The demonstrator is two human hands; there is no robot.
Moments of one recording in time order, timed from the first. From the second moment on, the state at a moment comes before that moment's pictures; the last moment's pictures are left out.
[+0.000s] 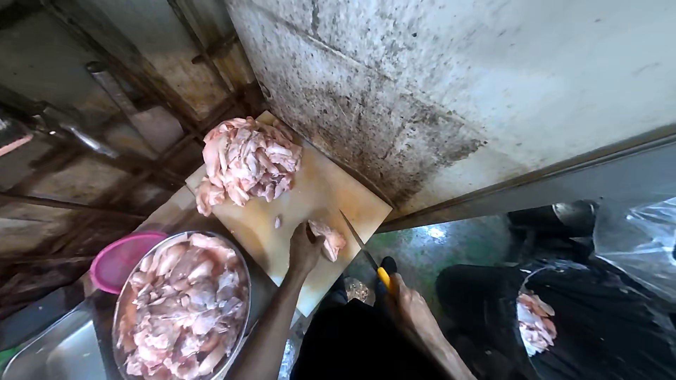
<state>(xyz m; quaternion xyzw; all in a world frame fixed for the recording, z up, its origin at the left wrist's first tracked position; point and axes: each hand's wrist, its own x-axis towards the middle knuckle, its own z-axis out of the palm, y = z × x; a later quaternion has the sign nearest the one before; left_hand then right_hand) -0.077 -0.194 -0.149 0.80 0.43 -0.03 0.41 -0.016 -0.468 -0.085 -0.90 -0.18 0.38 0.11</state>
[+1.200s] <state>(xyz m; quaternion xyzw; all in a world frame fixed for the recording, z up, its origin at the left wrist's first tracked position) -0.076 -0.229 -0.182 0.83 0.42 0.16 0.33 -0.030 -0.432 -0.117 -0.82 -0.24 0.51 0.11</state>
